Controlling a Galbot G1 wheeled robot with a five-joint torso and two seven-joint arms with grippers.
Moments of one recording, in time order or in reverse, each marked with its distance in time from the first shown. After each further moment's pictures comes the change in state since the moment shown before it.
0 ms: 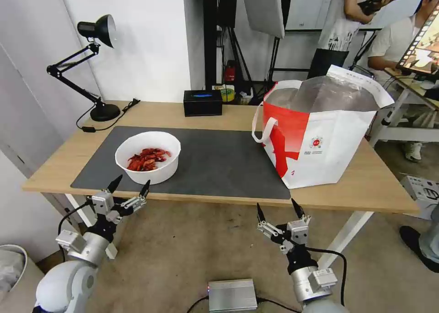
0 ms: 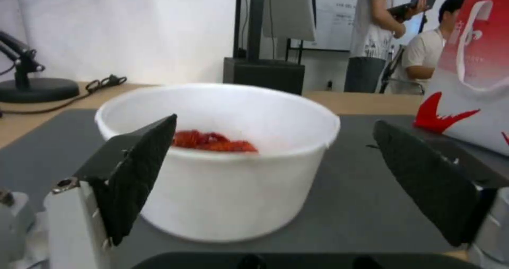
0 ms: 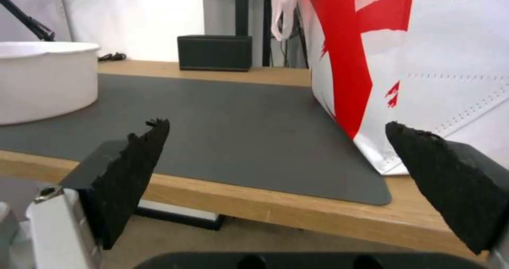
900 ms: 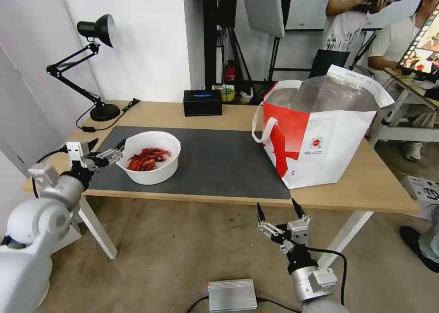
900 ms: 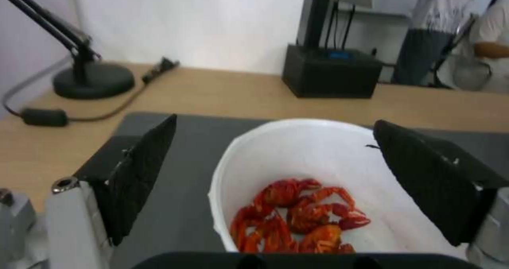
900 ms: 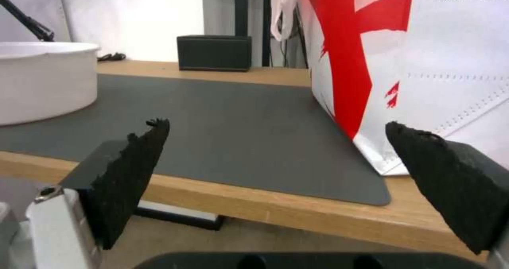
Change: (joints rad) left arm -0.355 0.384 0.120 0.162 -0.350 0.325 -0.294; right arm 0.000 0.000 0.000 0.001 0.001 0.000 0.001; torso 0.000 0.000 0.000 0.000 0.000
